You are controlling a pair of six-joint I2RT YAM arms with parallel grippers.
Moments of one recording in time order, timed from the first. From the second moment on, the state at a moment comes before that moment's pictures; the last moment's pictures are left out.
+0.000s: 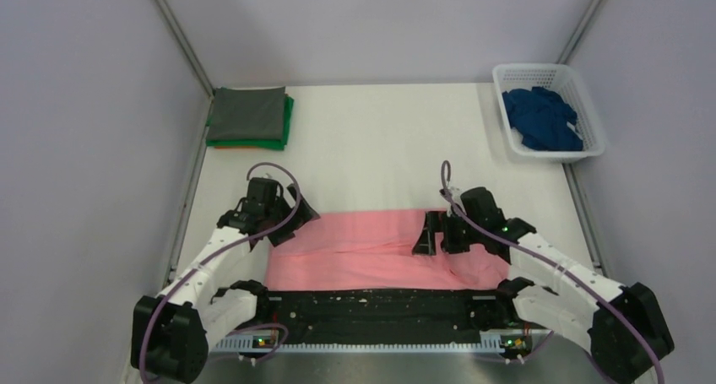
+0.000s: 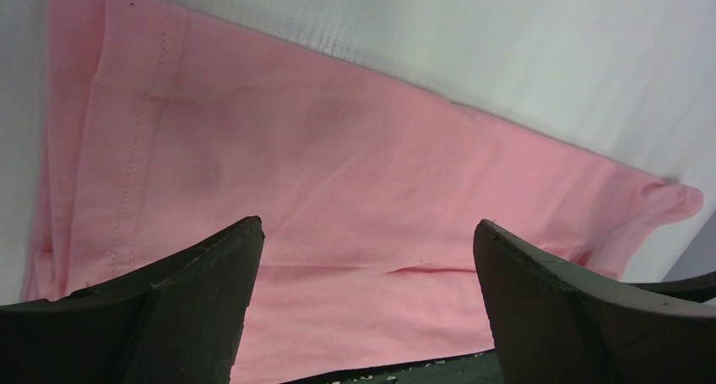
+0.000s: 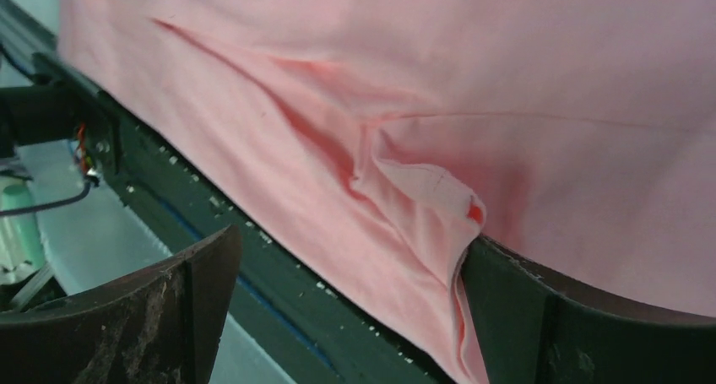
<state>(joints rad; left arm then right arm) -0.23 0.99 0.55 -0.51 0.15 -0.83 0.51 0.99 0.45 -0.37 -0.41 0.48</state>
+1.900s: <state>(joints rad) -0.85 1.40 0.68 -0.23 -0.04 -1.16 0.28 2.37 1.85 -0.13 -0.35 0.53</state>
